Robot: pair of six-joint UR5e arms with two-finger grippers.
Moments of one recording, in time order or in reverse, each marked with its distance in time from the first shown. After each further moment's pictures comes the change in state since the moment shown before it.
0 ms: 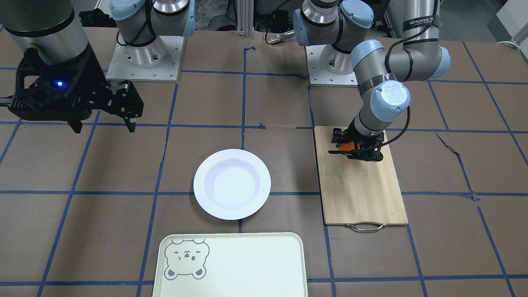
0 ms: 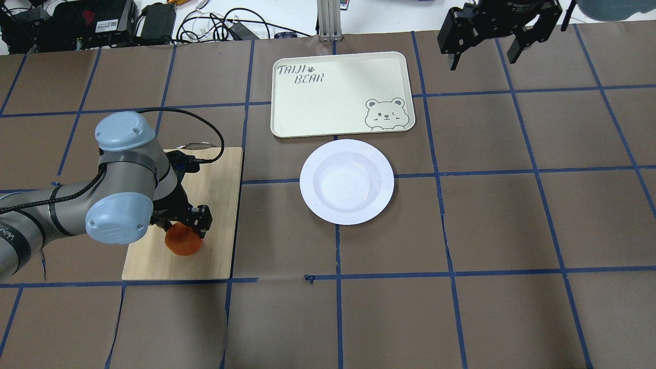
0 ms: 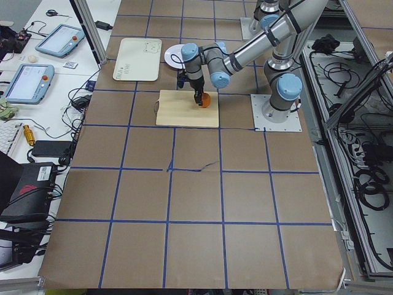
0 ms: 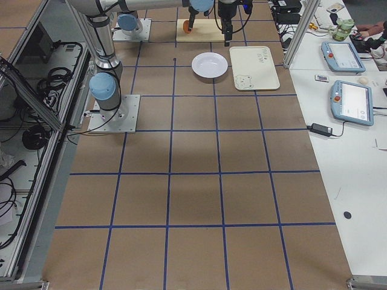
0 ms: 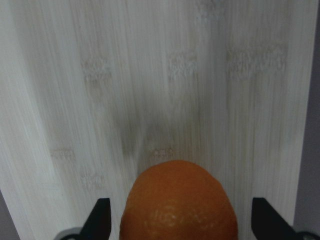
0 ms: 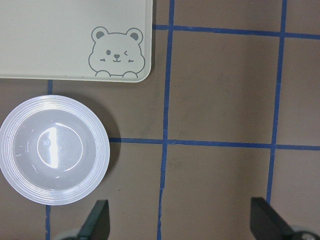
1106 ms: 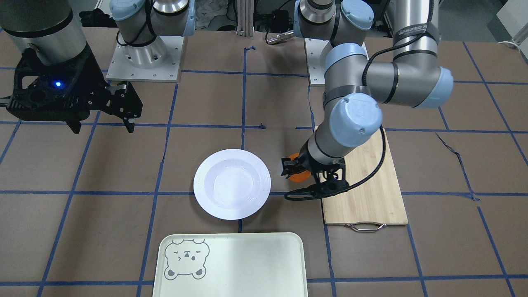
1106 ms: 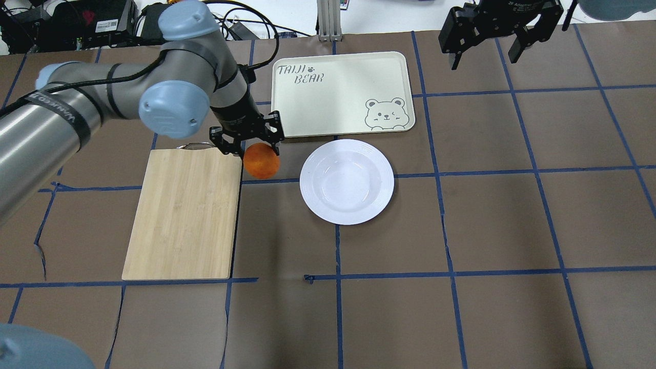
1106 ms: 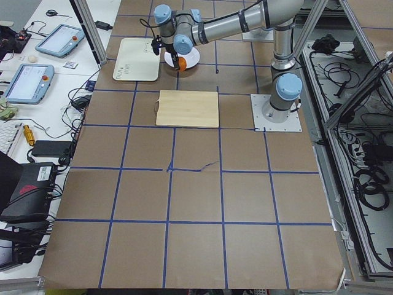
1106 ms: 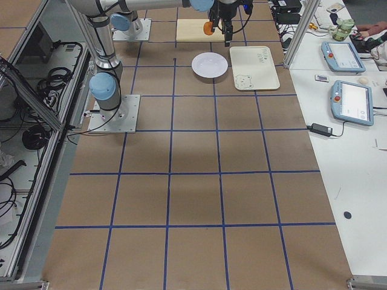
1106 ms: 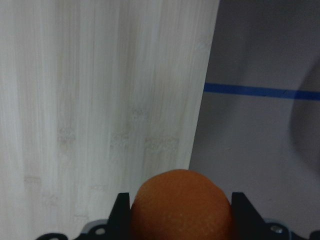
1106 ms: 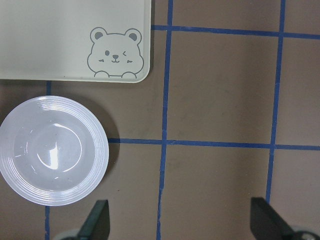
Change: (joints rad) left arm -0.299 -0.221 0.521 -0.217 -0.236 -0.557; right arm -0.004 0.000 0.000 -0.001 0.000 0.000
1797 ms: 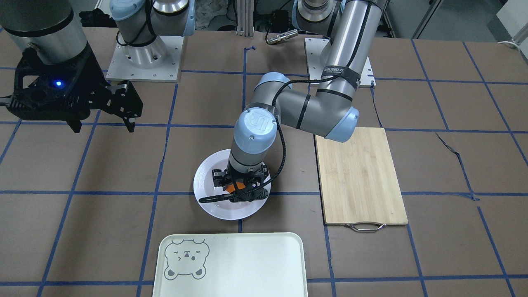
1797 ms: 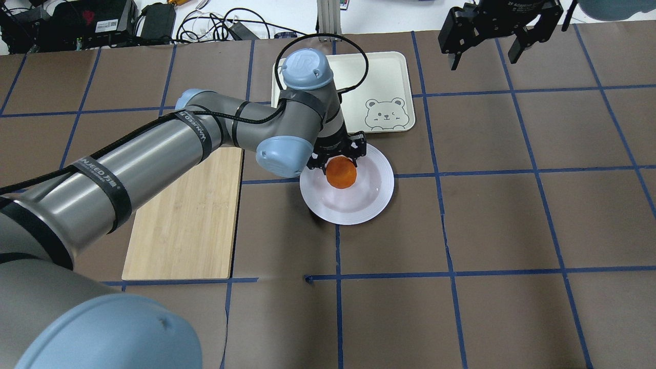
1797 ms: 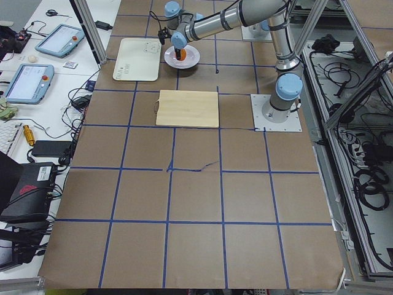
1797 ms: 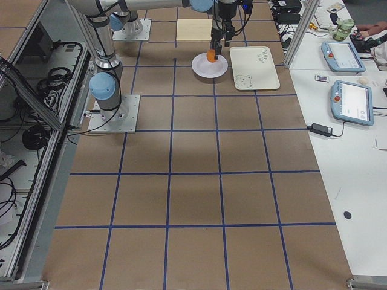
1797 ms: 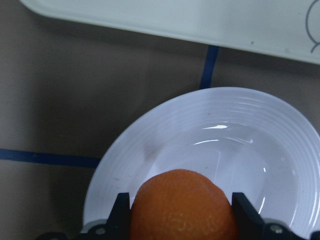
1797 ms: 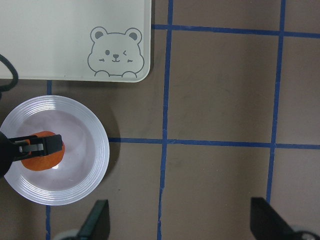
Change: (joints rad) left arm -0.228 -0.179 0.016 0.287 0.000 -0.222; right arm 0.002 -0.001 0.000 0.003 0.000 0.004
